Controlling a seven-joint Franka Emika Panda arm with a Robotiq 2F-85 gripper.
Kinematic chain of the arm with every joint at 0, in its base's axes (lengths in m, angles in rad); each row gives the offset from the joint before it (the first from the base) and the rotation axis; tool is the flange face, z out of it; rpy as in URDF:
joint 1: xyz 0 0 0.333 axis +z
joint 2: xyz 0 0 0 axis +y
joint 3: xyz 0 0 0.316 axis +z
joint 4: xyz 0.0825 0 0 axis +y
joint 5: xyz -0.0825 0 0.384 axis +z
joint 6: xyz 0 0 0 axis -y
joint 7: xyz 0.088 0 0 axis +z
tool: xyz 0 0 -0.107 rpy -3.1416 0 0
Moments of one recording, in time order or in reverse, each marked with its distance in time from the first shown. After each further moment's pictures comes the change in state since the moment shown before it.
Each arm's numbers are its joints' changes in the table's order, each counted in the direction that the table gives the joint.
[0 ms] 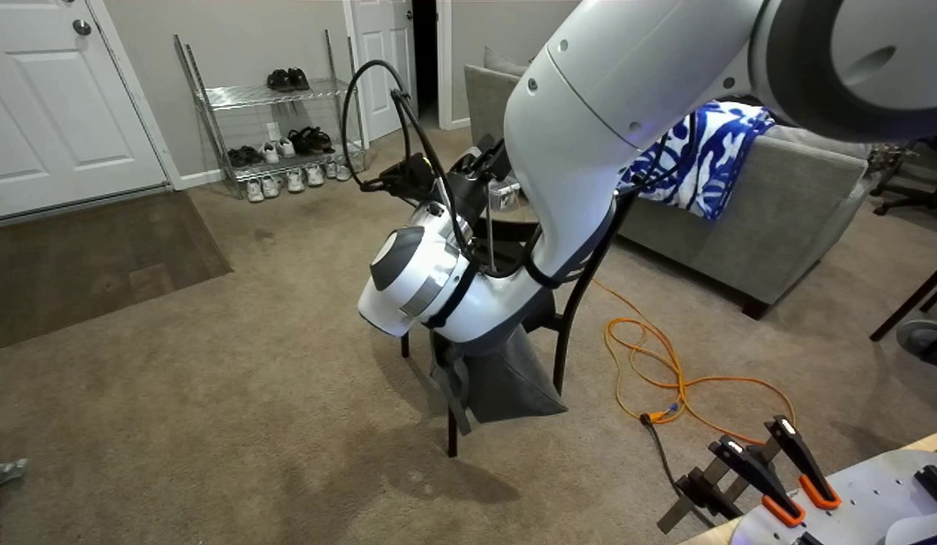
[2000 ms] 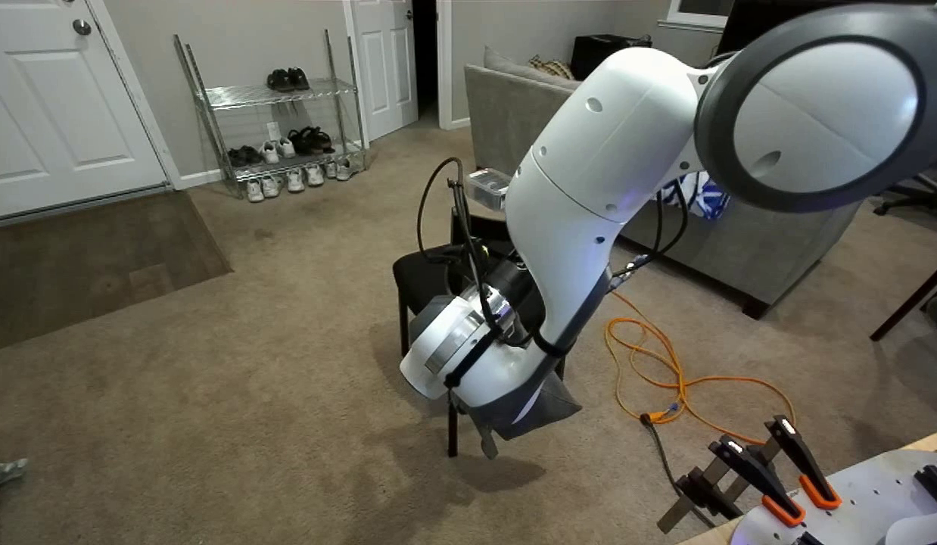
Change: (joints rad) arm -0.053 0.167 0.043 0.009 0.328 -0.023 -0.240
